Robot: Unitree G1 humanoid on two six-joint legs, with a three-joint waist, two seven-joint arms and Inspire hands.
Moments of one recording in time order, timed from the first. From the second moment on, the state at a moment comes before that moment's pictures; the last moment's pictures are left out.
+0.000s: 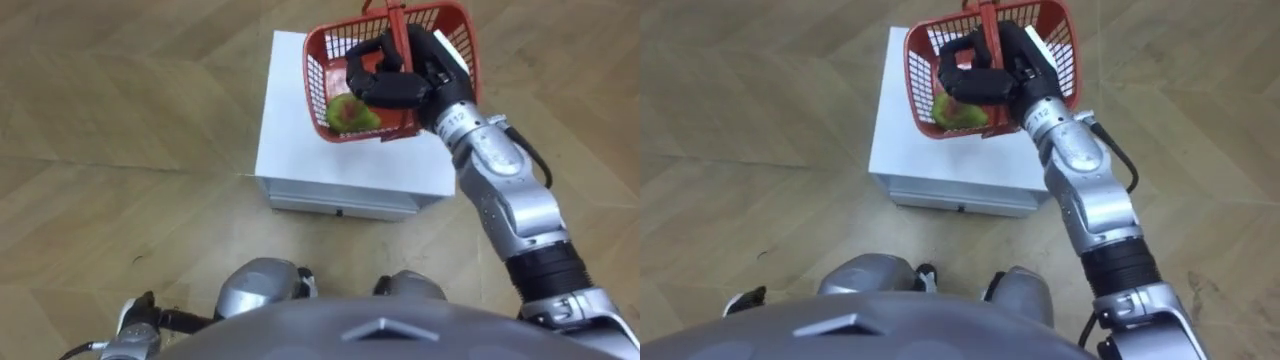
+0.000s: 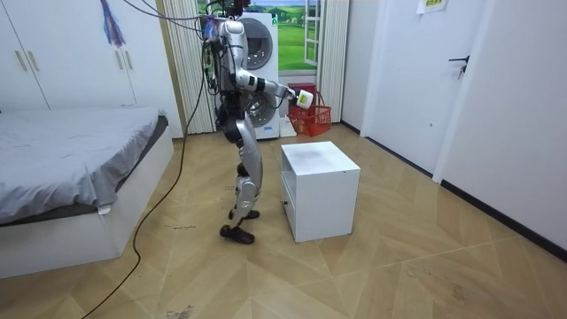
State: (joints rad) left arm 0.18 0.25 0.03 1.14 0.07 0.08 0.15; right arm -0.03 -0.25 0.23 0.14 0.31 0.11 0.11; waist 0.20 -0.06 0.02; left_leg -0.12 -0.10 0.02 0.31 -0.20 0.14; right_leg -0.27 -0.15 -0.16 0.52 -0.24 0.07
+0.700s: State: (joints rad) left arm 0.21 0.26 0.03 1.16 0.08 0.11 0.12; right arm -0.16 -0.26 0.24 0.36 0.55 0.11 0.05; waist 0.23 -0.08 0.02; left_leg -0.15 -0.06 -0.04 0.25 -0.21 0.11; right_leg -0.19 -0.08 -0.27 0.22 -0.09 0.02
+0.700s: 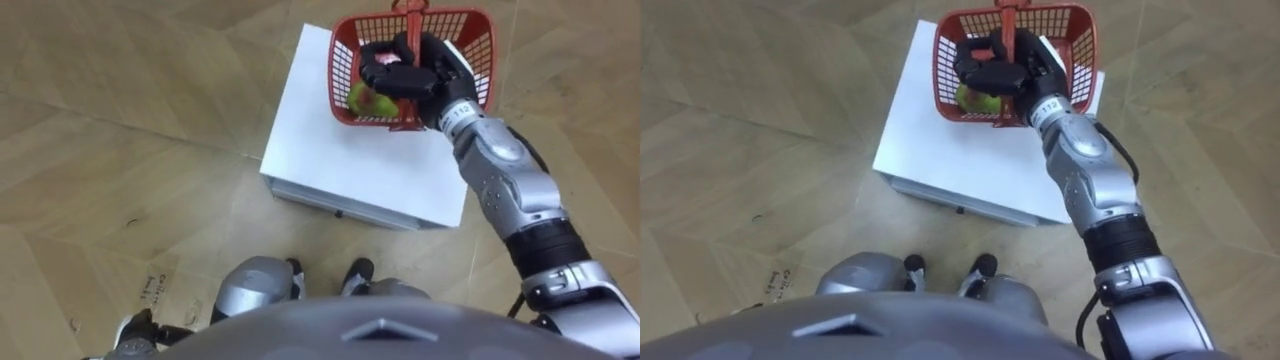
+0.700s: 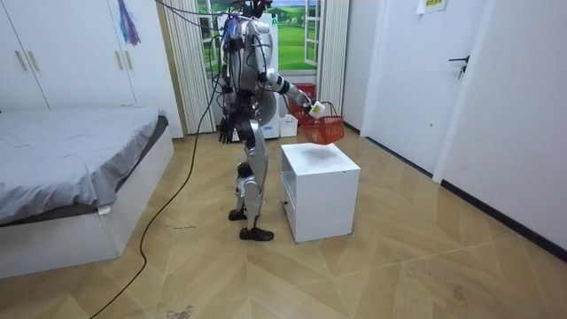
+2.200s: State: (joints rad) left arm 0.23 0.26 -0.04 1.16 0.08 0.12 0.06; right arm -0.14 -0.22 0.25 0.60 0.66 0.04 -0.04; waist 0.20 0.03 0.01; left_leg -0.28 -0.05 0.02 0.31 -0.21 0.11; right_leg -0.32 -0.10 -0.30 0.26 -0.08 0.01
